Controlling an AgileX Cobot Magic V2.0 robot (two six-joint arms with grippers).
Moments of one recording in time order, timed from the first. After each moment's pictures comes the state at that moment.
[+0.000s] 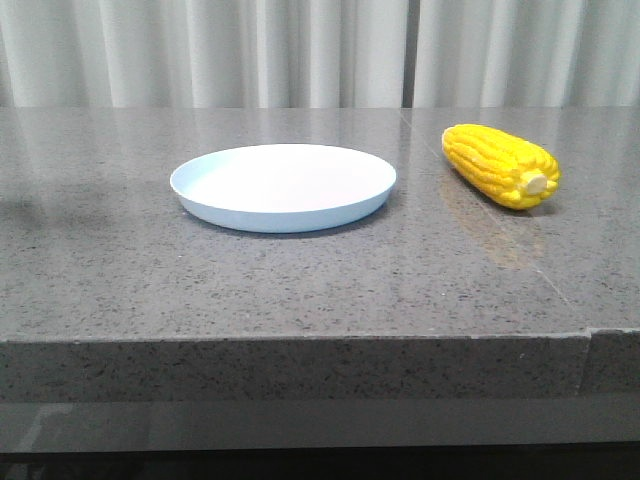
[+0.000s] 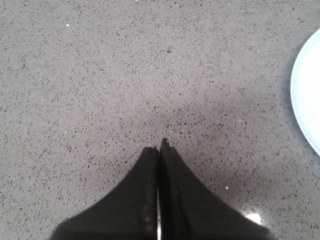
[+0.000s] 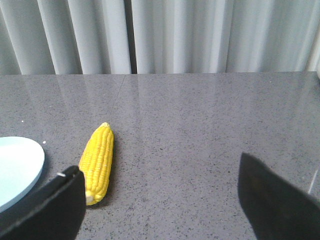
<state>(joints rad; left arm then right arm) -0.31 1.36 -1.25 0.27 0.89 -0.24 0.02 0.39 -0.57 0.02 0.38 0.07</state>
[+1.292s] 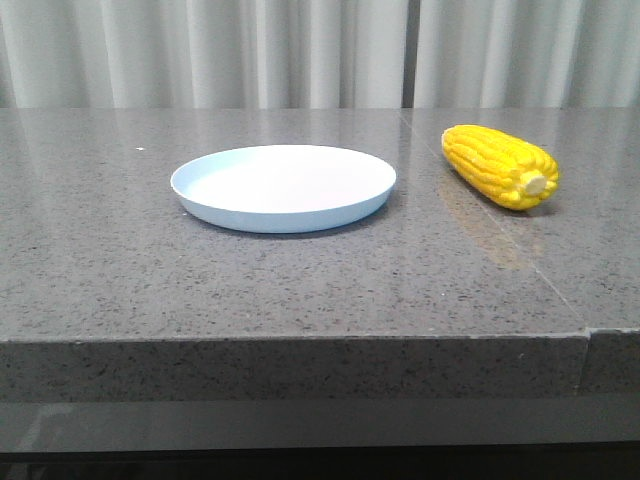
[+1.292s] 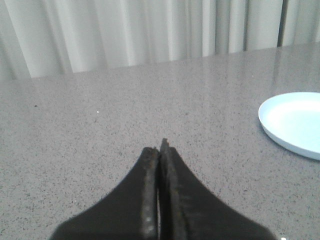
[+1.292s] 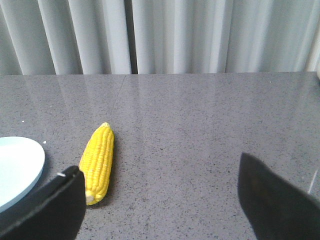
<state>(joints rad) -0.18 0.15 -0.39 0.22 0.46 -0.14 0.02 0.39 -0.57 0.02 0.38 0.07</state>
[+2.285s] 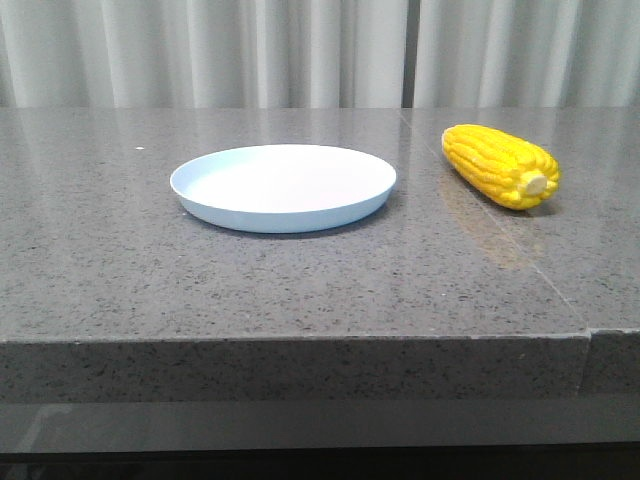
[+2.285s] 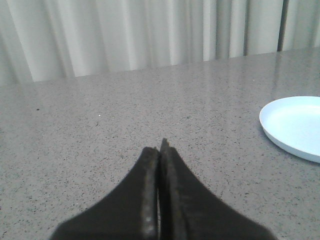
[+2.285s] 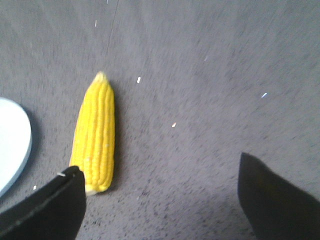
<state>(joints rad) -0.18 0.14 -0.39 0.22 0.46 -0.14 0.04 0.99 -0.92 0.10 0.56 0.07</state>
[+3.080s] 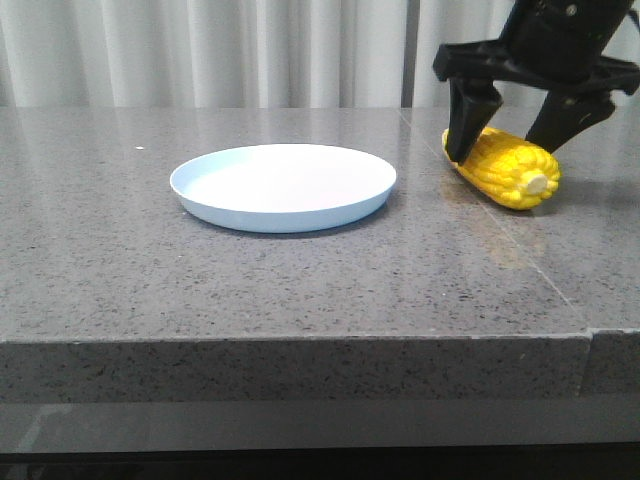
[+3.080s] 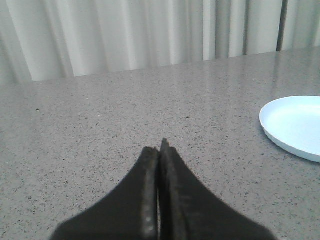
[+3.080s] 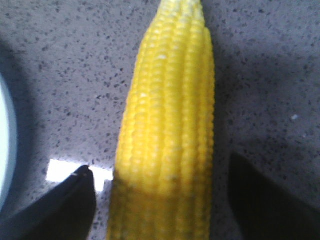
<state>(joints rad) -0.18 0.14 -0.39 0.22 0.46 -0.14 0.23 1.76 -1.38 0.12 0.72 0.07</state>
